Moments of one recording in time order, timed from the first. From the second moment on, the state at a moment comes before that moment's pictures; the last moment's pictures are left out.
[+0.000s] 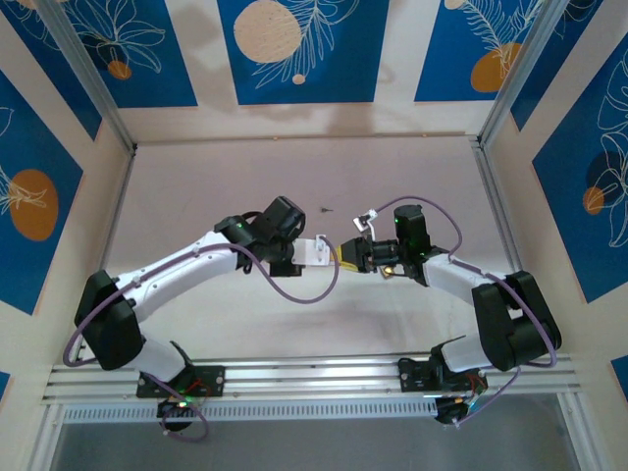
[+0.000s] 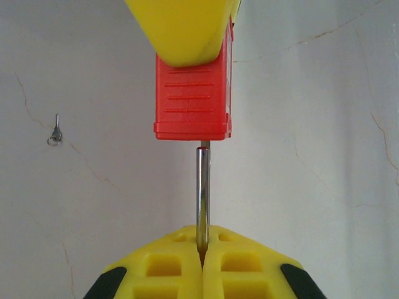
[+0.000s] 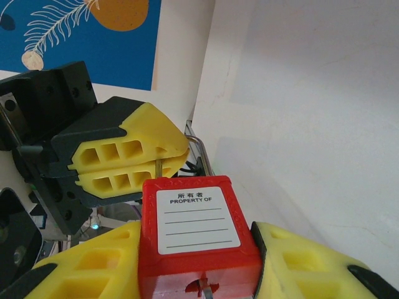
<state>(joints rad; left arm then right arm) -0.83 1.47 1.21 -0.75 0.09 0.82 0.32 1.40 0.58 0.24 -1.16 0.81</state>
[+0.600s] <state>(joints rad) -0.82 1.35 1.04 -0.52 -0.20 0.79 0.33 1.43 0.62 0.24 -1.14 0.81</state>
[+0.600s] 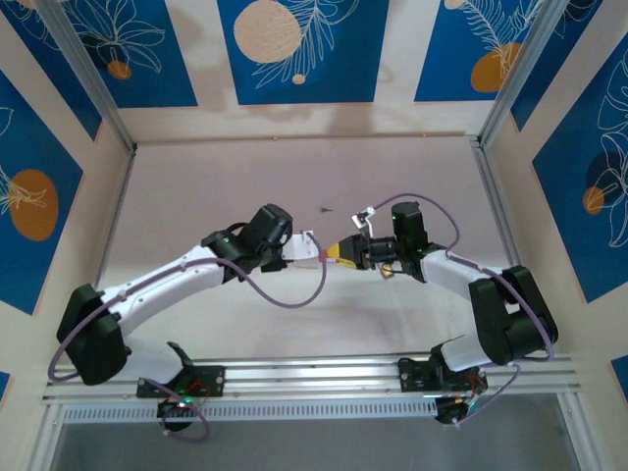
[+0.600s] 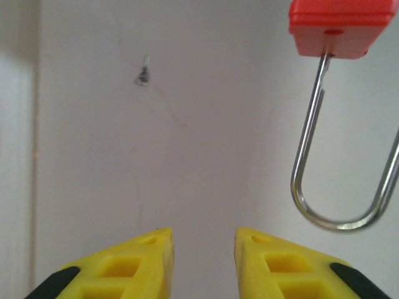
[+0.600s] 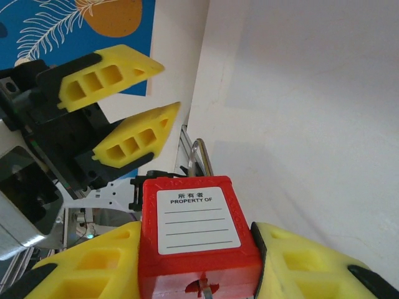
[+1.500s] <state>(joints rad) -0.87 1.07 0.76 -0.04 -0.34 0.85 0.37 1.47 0.70 0.21 -1.11 0.85</state>
